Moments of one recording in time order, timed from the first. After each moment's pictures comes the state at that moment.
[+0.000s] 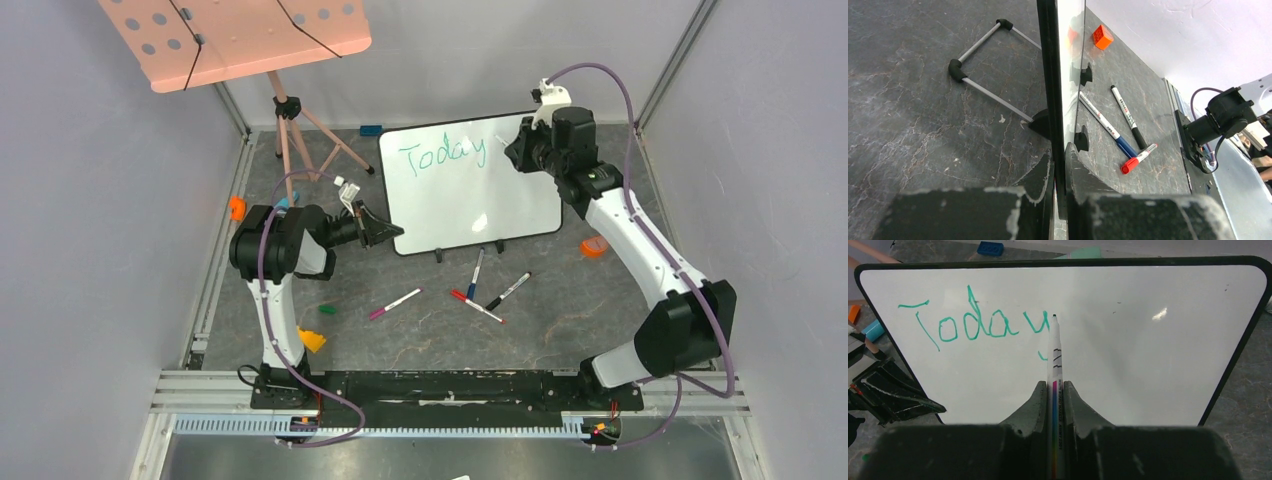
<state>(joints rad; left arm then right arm) -0.10 2.11 0.68 1.47 1.12 -0.63 0.30 1.45 1.33 -0.26 -0.08 0.17</state>
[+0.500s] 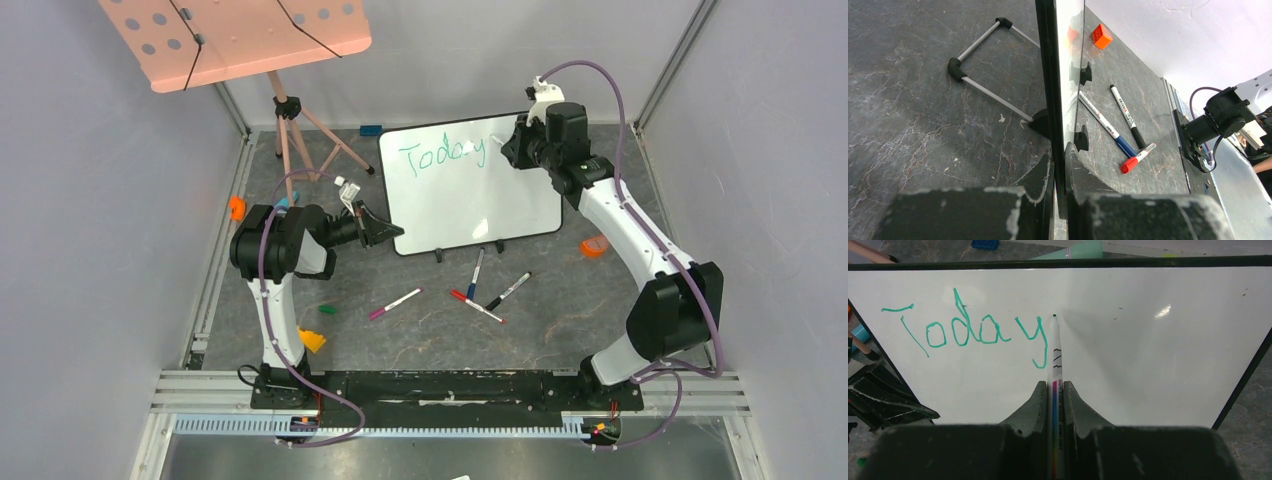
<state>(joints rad) -0.10 2.12 0.70 1.47 1.14 -0.64 0.29 1.55 1.39 -0.25 -0.10 0.17</state>
